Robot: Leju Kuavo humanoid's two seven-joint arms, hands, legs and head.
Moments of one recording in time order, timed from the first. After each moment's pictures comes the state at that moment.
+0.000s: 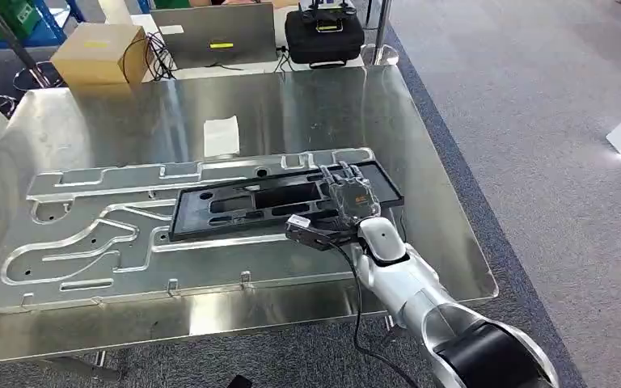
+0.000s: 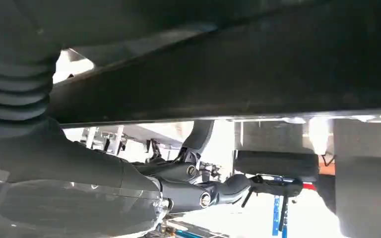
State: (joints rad) left arm -0.16 -0.30 0.81 -0.20 -1.34 -0.09 -0.22; right arm -0.80 0.13 0.48 -0.48 1.29 -0.44 0.07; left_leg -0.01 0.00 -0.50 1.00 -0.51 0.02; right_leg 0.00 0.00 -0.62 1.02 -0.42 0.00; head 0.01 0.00
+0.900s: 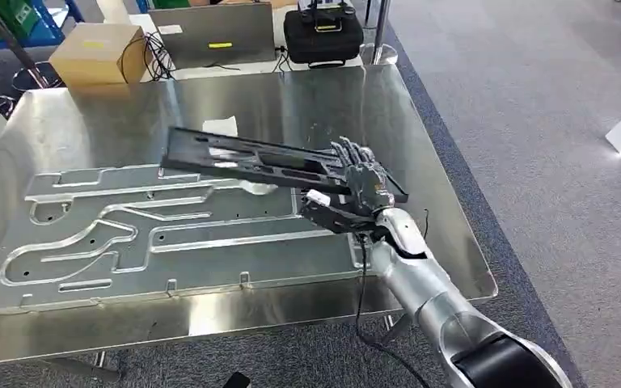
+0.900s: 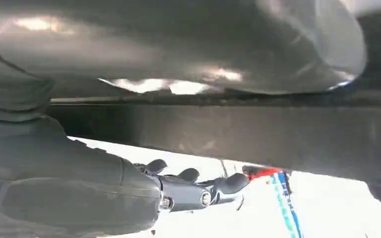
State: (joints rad) left arm -0.16 -0.30 0.80 -0.20 -1.28 -0.08 -0.28; right arm -0.73 0.05 0.46 -0.82 0.86 -0.35 -0.08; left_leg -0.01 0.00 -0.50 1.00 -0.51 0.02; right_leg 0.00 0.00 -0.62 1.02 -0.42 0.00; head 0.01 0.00
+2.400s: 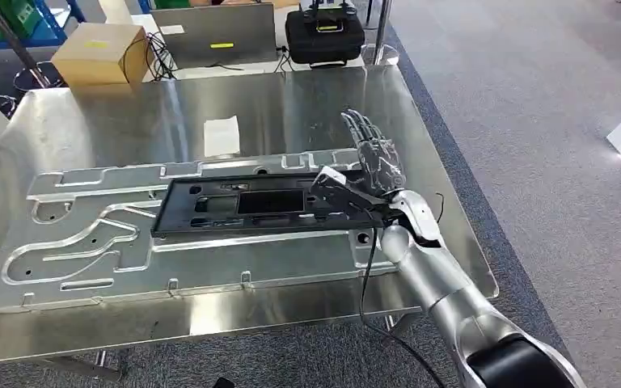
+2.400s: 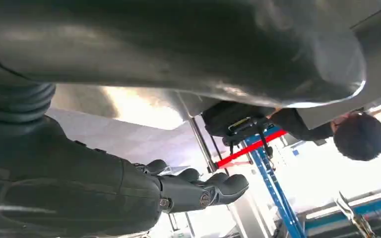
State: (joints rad) left arm -0.13 -0.26 0.82 -0.20 -1.15 -0.15 -0.41; right arm -0.71 0.00 0.47 -0.96 0.78 -0.35 -0.11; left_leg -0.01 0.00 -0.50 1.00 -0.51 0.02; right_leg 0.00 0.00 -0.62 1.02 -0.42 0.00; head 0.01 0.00
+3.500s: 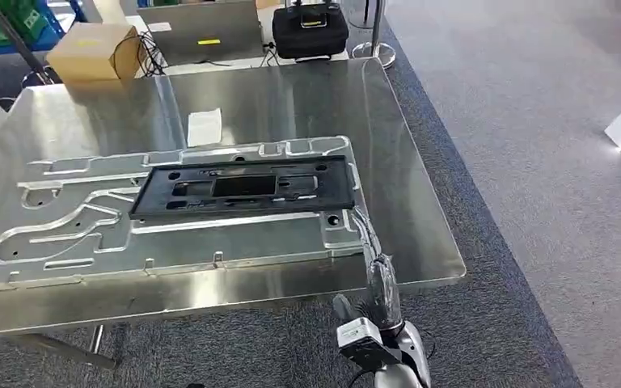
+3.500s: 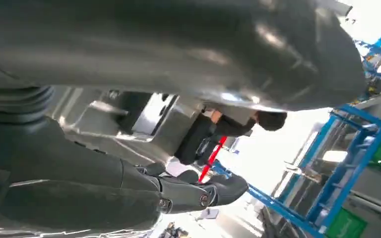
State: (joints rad) left arm -0.10 -0.24 0.96 -0.20 -1.03 -0.12 -0.45; right arm -0.04 0.02 0.51 -1.56 0.49 -0.48 -0.43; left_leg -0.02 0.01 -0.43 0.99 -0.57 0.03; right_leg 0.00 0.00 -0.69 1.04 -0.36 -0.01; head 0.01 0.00
